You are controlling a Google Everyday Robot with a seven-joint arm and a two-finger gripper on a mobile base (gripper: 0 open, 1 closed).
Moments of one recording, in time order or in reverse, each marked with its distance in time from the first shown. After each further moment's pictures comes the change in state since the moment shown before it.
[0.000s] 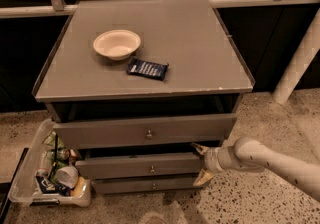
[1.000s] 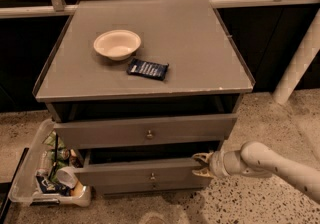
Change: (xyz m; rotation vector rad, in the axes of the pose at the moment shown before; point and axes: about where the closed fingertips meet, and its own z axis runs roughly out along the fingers) arm 0.001 0.022 -0.014 -0.020 -0.029 0.031
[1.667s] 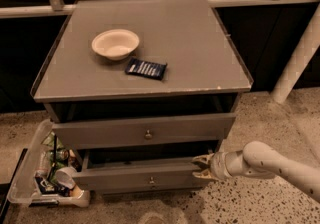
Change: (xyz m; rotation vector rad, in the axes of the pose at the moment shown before) arm -0.016 0.002 -0.016 0.002 -0.009 -0.045
